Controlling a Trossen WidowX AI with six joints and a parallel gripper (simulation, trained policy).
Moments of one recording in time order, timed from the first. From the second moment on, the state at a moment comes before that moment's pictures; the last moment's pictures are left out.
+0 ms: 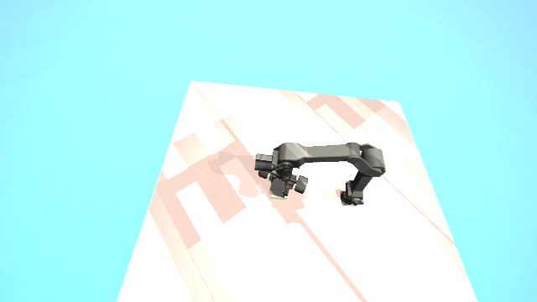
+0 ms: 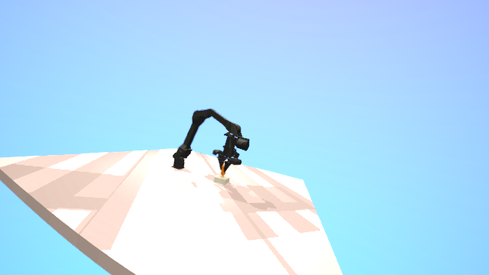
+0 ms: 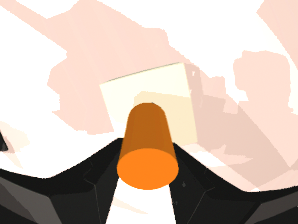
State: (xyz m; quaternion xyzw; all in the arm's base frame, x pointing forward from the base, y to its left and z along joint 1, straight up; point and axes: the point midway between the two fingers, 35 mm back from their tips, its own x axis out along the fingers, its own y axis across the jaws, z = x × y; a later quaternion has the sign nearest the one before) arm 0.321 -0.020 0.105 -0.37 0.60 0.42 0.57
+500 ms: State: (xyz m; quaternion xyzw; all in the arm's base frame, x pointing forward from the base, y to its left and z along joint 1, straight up) arm 0.321 -0.020 0.104 -0.37 0.60 0.42 0.57
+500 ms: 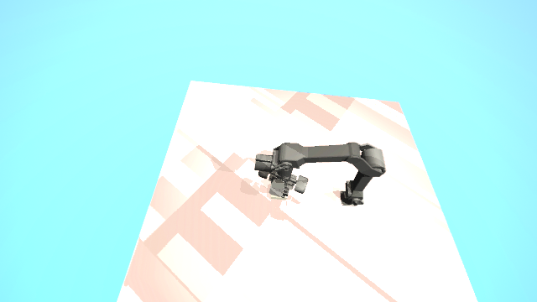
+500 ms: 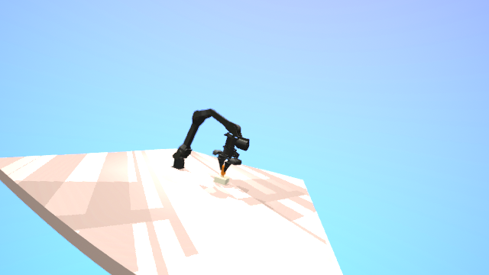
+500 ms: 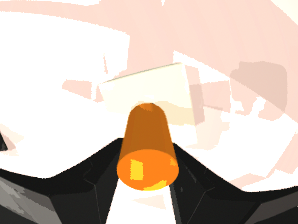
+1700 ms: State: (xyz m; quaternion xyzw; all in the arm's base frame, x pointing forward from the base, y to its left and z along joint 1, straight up) arm 0.318 -0.019 0.089 -0.37 0.60 0.43 0.56
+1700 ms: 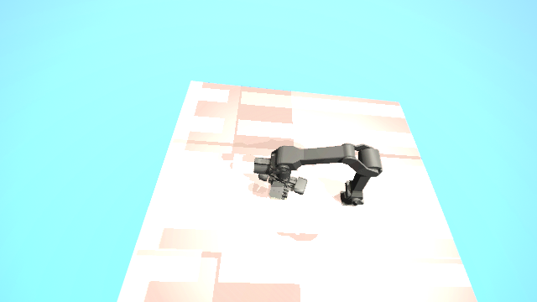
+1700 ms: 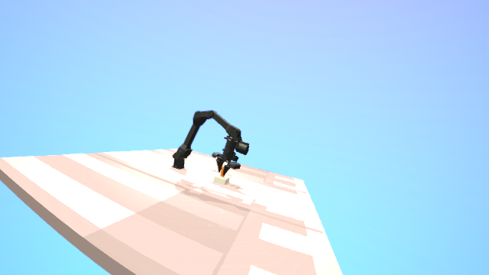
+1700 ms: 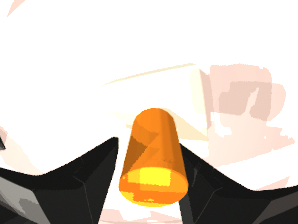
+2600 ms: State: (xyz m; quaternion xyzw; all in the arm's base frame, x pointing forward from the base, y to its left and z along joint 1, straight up) arm 0.308 -0.005 0.104 -0.38 0.57 0.45 0.58
